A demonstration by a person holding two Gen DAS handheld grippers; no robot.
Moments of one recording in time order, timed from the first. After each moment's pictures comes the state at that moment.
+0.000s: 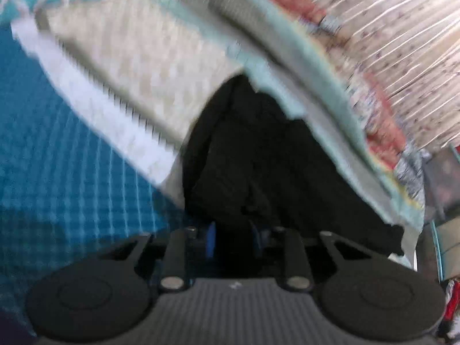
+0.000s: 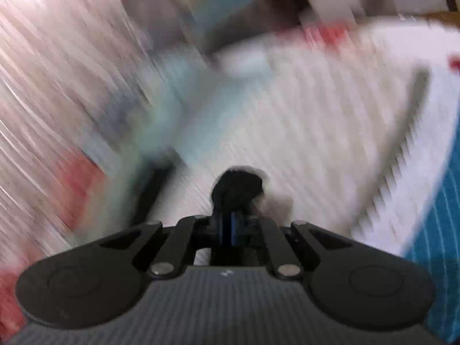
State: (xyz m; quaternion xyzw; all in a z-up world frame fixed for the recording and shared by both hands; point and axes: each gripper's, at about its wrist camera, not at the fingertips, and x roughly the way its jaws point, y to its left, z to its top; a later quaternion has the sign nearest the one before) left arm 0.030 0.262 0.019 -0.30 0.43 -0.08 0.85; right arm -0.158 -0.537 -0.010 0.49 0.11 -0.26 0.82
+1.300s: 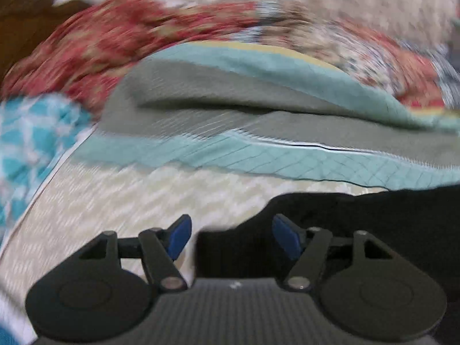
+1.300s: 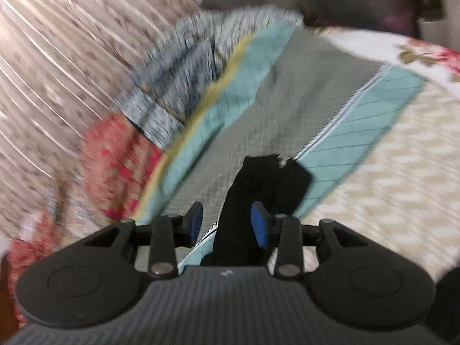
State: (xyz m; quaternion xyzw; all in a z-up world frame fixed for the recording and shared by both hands) left arm 0.232 0.168 0.032 0.06 0.37 -0.08 0.92; right arm 0.087 -0.527 0.047 0.45 0.28 -0.19 0.83
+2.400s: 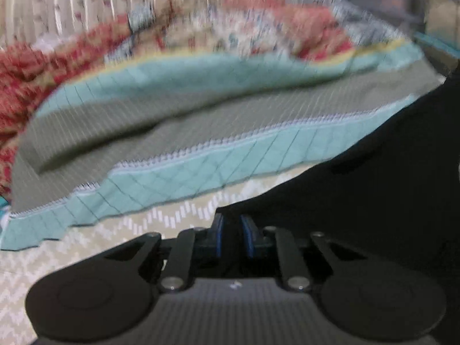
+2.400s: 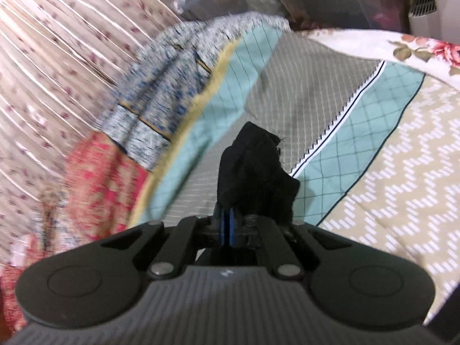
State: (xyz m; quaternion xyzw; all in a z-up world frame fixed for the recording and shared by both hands) left arm 0.227 0.108 0.032 0.16 0.35 -0.26 0.89; right arm 0.058 -0.530 0.055 0.47 0.23 -0.22 0.82
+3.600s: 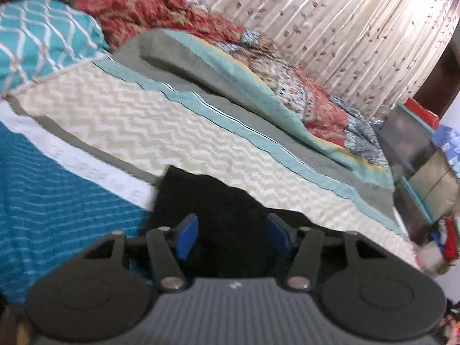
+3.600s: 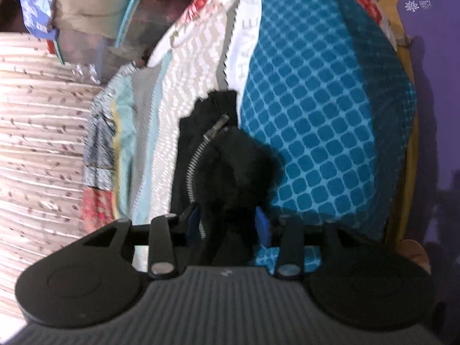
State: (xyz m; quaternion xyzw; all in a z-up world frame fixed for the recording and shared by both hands) left arm -0.030 0.243 0.064 -0.20 0.36 -0.18 0.89; right arm -0.270 -0.525 -0.084 0.67 0.16 -0.25 0.67
